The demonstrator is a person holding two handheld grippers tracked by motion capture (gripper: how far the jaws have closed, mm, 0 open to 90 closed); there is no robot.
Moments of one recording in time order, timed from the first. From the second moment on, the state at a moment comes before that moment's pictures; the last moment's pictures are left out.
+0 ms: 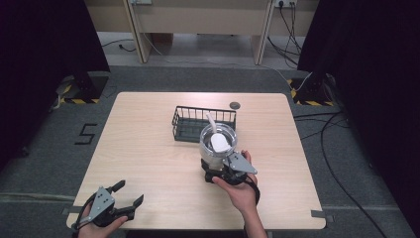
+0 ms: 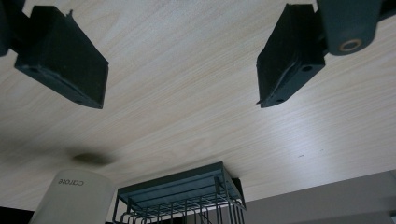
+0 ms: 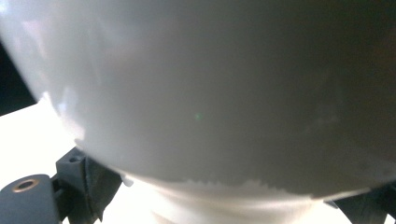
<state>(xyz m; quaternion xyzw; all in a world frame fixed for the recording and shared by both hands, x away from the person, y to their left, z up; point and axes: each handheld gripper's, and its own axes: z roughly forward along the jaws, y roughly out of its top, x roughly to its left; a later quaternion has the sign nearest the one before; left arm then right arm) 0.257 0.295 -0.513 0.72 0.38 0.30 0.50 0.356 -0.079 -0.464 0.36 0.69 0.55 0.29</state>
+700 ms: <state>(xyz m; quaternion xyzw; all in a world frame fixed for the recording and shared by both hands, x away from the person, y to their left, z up) 0.257 0.295 -0.513 0.72 0.38 0.29 0.50 0.389 -0.084 -0.434 0.38 0.69 0.54 0.30</state>
